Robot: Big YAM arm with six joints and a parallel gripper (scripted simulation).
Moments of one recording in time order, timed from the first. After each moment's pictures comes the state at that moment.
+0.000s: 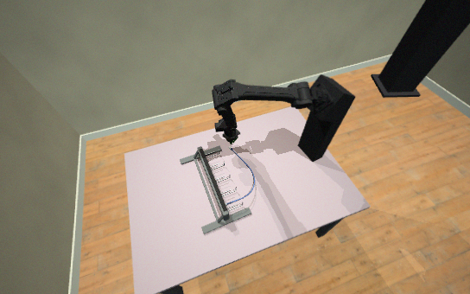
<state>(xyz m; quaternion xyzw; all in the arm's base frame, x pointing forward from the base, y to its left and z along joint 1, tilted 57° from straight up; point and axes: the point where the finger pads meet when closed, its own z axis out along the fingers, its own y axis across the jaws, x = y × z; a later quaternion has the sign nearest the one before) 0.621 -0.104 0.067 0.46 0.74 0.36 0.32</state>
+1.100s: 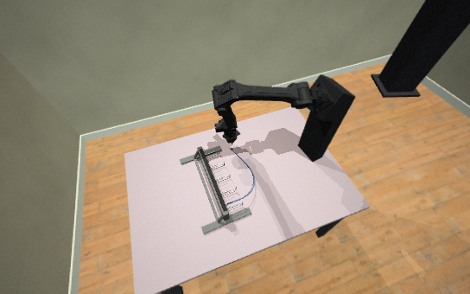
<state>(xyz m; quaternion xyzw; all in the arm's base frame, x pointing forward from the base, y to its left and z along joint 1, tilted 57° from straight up) 0.623 -0.104 0.067 0.46 0.74 0.35 0.33</state>
